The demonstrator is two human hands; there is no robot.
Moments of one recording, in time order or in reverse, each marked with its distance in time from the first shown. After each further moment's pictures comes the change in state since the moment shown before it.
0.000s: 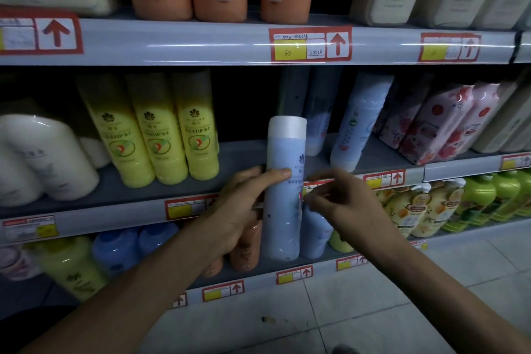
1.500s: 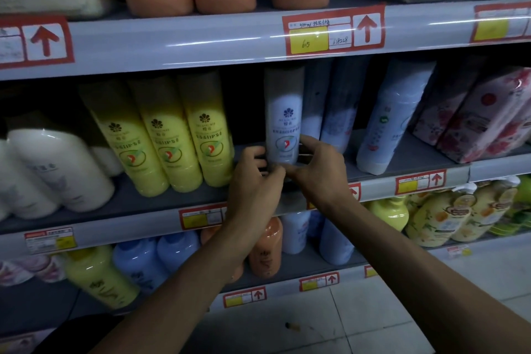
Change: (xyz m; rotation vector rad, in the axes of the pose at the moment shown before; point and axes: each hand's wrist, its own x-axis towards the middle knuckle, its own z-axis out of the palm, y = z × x) left_hand 0.049 -0.005 -0.007 0.371 0.517 0.242; right_hand 0.096 -0.002 0.072 -0.030 0.122 -0.164
